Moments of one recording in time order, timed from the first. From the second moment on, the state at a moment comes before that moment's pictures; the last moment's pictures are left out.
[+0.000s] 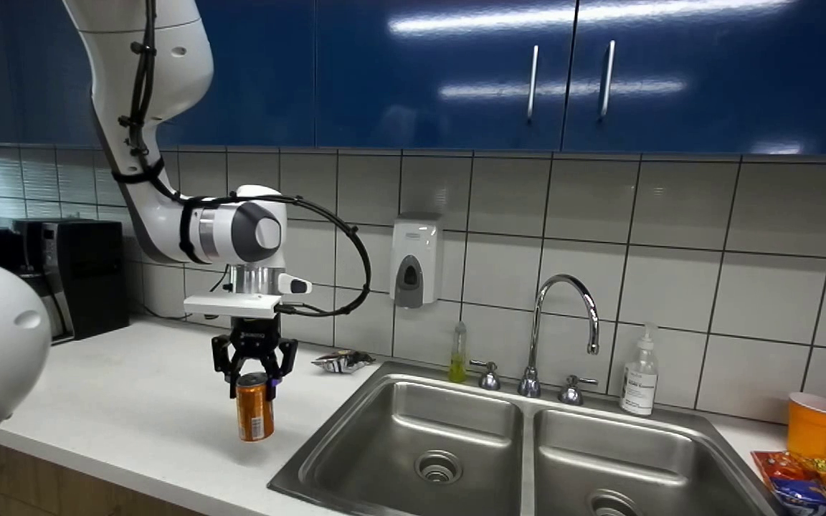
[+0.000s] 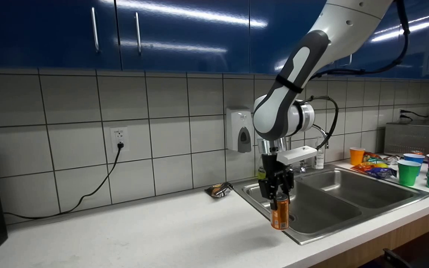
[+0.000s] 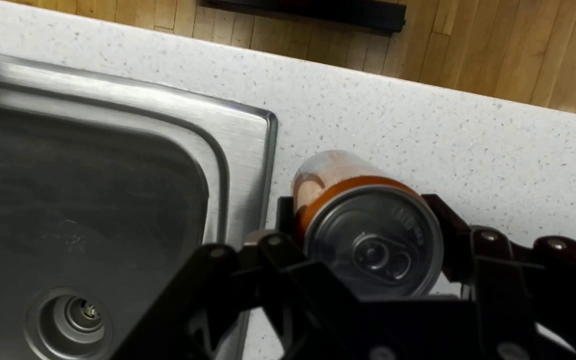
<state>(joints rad) 0.10 0.07 0.04 -2.51 -0.06 2.43 -0.05</state>
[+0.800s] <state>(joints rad) 0.01 0.07 -0.05 -2.51 -0.06 2.44 -0.05</state>
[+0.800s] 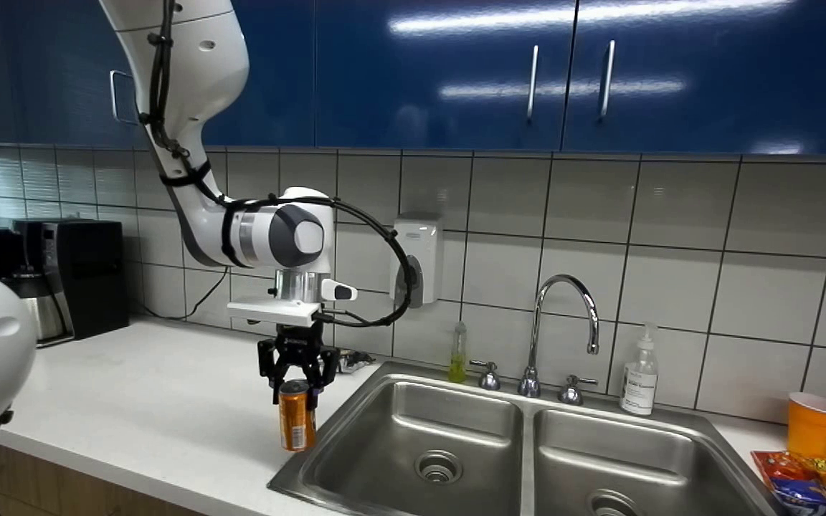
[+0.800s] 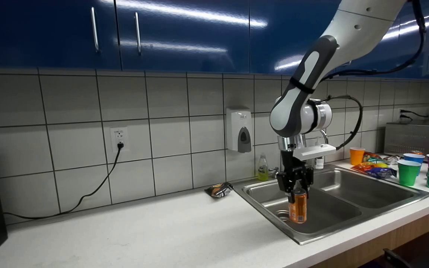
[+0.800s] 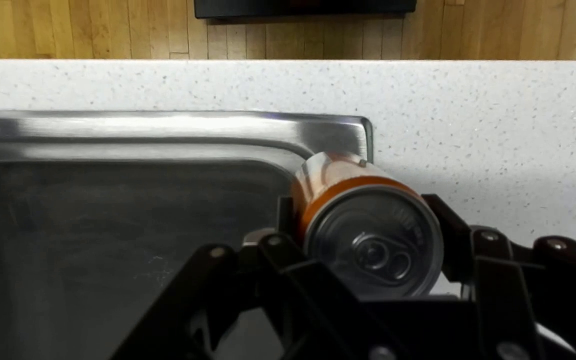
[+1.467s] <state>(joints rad) -0.07 0.09 -0.12 -2.49 -0.06 2.47 -0.06</state>
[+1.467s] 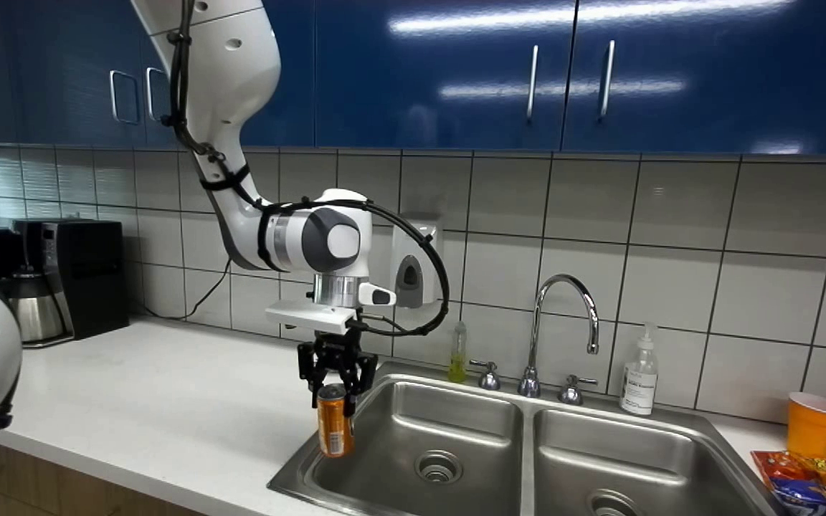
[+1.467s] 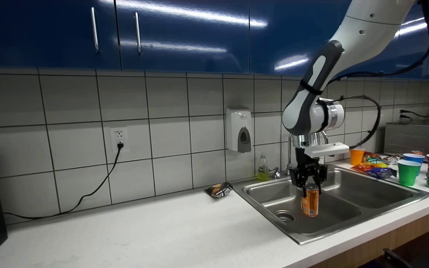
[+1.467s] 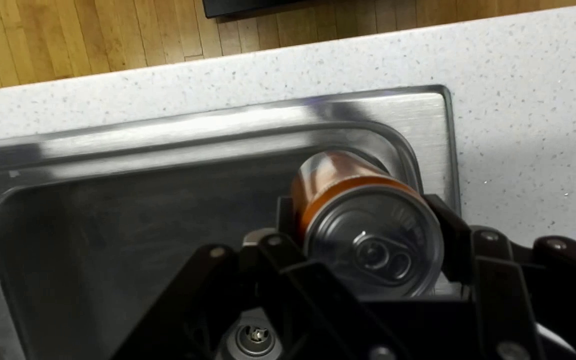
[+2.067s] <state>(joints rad) -0.11 0.23 -0.14 -2.38 -0.03 2.50 -0.06</state>
